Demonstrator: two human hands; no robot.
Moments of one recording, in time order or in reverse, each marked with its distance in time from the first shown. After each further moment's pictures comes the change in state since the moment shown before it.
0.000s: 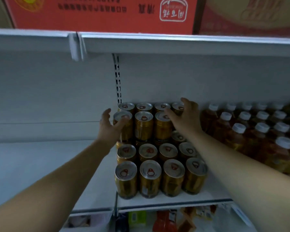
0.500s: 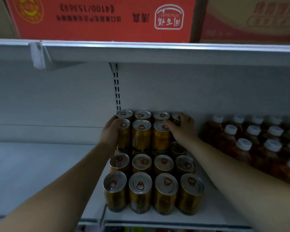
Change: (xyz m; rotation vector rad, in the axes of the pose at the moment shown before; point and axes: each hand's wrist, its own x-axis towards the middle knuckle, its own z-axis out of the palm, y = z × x) left_hand 0.017 0.003 0.030 -0.340 -0.018 -0.092; right_hand 0.032 0.030 0.018 0.168 -0.227 0.125
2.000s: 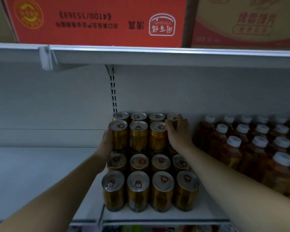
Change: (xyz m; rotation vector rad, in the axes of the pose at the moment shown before) left_hand -0.032 -0.011 -0.011 0.228 -0.063 -0.142; right_hand -0.030 -0.006 0.001 0.049 0.048 0.009
